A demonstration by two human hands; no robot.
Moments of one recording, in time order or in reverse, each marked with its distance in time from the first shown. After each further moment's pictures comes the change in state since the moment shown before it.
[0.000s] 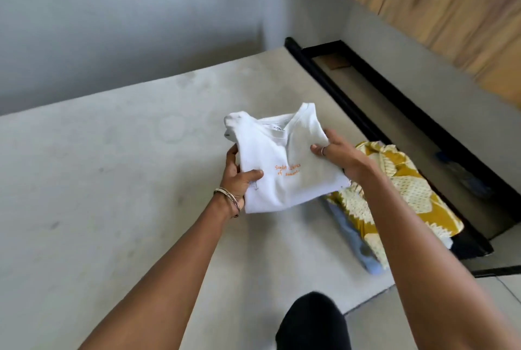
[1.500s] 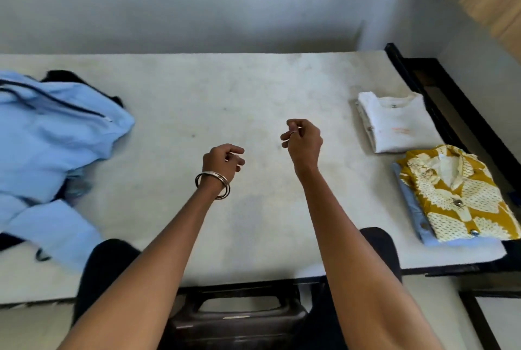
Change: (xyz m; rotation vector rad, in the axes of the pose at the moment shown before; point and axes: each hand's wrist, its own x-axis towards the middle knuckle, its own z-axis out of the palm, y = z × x) left_hand -0.198 0.067 -0.181 0.725 0.496 0.109; right_hand -0.138 -0.062 0.282 0.128 0.244 -0.300
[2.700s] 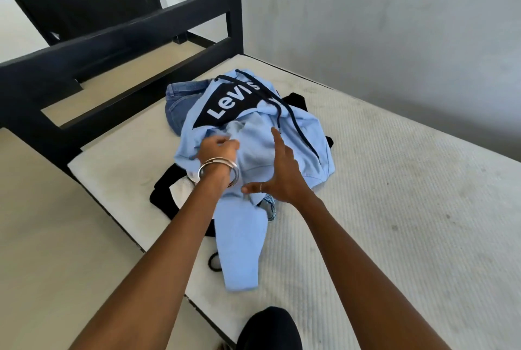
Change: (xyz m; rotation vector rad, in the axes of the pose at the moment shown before) left_hand 0.061 -0.173 -0.437 -0.302 0.983 -0.442; right_hand -0.171 -0.060 0.489 -0.408 -1.187 -0.616
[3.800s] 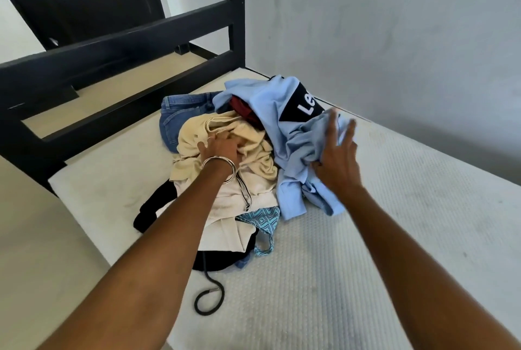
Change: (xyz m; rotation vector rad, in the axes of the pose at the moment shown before) left_hand 0.106 -0.011 0.043 1.116 -0.175 0.510; right_hand 0.080 0.067 -0.076 -0.664 0.273 0.061
